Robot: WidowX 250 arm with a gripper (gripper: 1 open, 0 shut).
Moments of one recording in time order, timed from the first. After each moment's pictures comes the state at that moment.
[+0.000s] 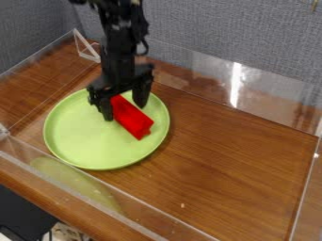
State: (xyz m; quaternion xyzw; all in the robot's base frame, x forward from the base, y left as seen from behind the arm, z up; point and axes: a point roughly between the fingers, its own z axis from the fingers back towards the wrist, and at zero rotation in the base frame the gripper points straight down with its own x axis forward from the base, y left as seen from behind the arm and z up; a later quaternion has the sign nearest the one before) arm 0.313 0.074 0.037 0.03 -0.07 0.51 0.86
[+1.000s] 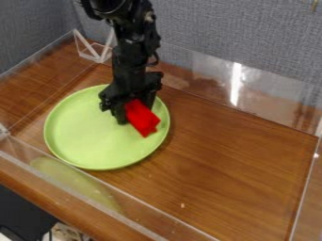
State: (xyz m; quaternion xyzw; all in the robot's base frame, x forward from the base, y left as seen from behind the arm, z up) arm 0.318 0.063 0.022 0.03 -0.06 0.51 0.86
